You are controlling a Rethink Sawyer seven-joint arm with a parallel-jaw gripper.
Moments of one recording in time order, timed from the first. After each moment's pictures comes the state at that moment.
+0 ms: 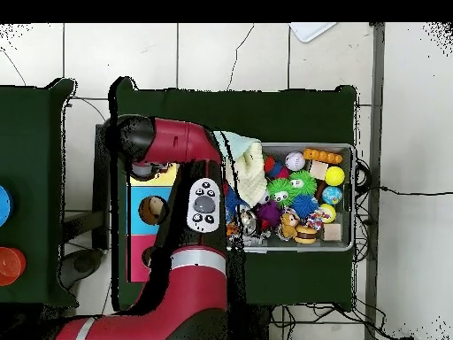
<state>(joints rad) 0.10 -0.30 -0.11 1.11 0.26 1.00 1.71</state>
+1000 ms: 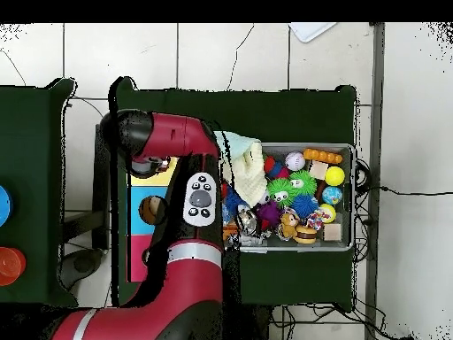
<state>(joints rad) 0.11 -0.26 -0.13 1.03 0.26 1.12 1.71</state>
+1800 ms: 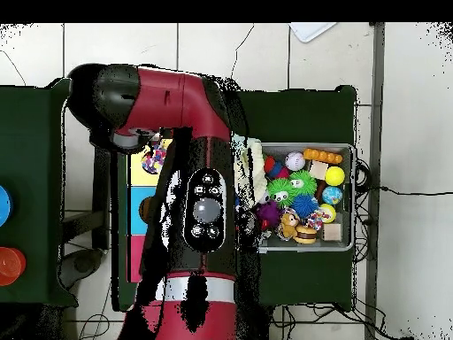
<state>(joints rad) 0.08 -0.43 -0.14 0.92 0.25 1.25 1.71</state>
